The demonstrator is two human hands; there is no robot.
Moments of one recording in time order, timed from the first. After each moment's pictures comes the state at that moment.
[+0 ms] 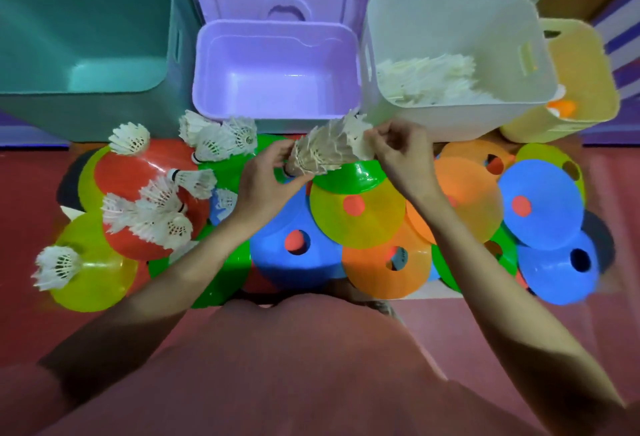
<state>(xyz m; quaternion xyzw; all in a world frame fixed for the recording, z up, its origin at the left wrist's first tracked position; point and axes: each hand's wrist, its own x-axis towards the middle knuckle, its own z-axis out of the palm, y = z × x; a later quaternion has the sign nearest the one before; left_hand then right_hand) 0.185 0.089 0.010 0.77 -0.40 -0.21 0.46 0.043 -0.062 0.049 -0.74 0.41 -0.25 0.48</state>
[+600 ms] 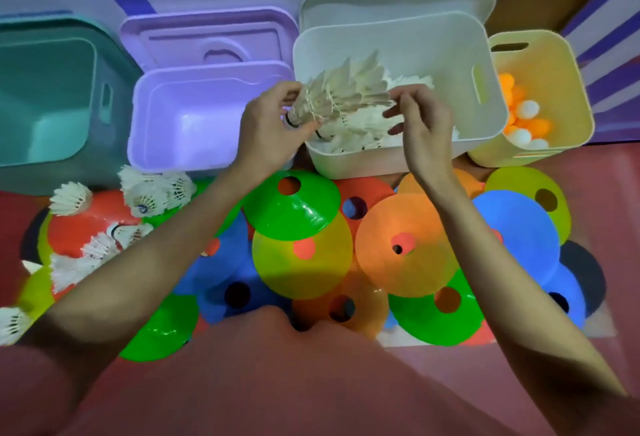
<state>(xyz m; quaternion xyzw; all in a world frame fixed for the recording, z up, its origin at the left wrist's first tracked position) 0.168 -0.110 0.056 0.77 -0.46 -0.13 0.42 -0.005 -0.222 0.061 -0.68 0.40 -0.36 0.50</state>
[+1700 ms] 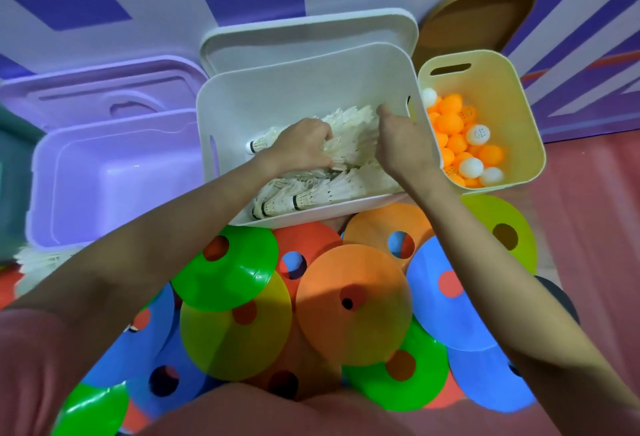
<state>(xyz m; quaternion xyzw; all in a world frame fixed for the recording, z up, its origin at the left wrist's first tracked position) 0.129 -0.311 -0.035 0.74 -0.62 -0.25 0.04 -0.041 -0.379 -0.009 -0.90 0.43 -0.03 0.07</state>
